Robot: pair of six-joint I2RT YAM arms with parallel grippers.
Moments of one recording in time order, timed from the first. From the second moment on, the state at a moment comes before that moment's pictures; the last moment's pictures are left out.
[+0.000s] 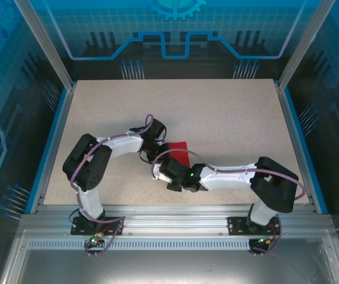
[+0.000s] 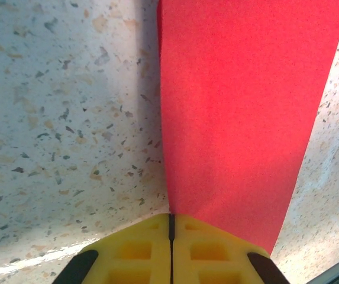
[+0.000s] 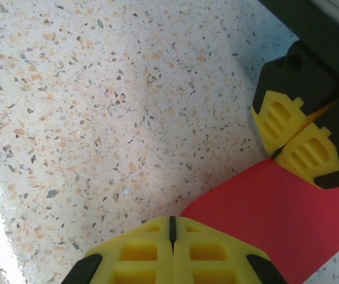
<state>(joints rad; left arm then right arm) -0.53 1.84 1.09 -0.48 0.39 -0.79 1.10 1.63 0.88 -0.28 0.25 -0.28</state>
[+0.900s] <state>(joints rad) -0.50 1.95 1.38 -0.58 0.46 -0.67 1.04 1.63 0.88 -0.32 0.11 -0.24</state>
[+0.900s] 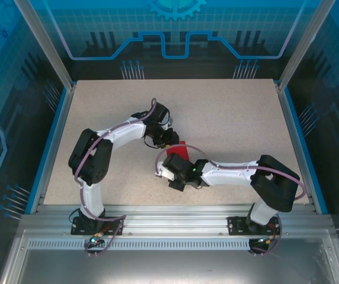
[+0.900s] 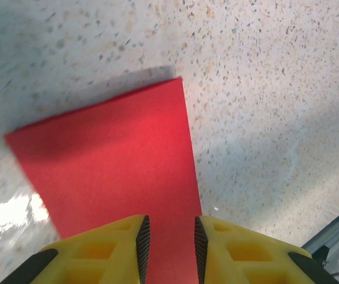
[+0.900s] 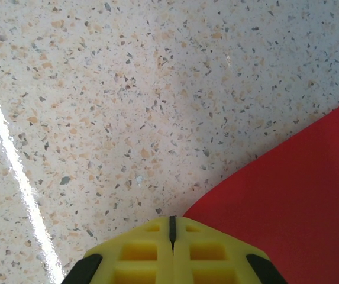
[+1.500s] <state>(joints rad) -0.55 2.13 1.47 -0.61 0.47 -0.63 0.98 1.63 0.88 -0.35 0.01 -0.20</state>
